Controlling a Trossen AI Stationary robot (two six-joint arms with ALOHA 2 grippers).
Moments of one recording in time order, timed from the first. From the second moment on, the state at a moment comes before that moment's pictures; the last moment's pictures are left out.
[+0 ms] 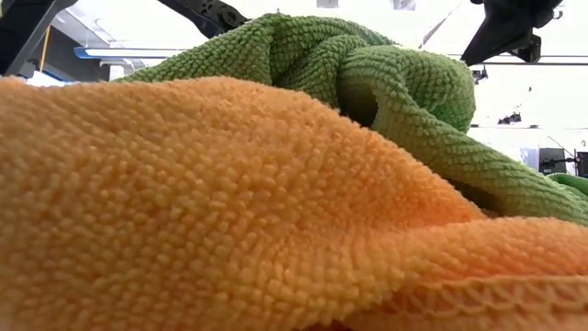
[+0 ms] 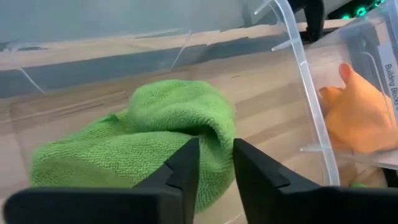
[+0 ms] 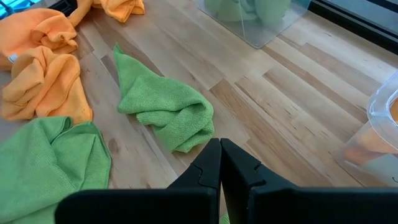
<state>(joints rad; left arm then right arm) 0.56 1.90 1.63 -0.65 -0.04 -0.77 0.35 0.88 0.89 -0.90 0.55 0.87</state>
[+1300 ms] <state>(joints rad) 0.00 1.44 1.43 -0.86 -0.18 -0.40 0.35 0.88 0.89 -0.90 0.59 0.80</state>
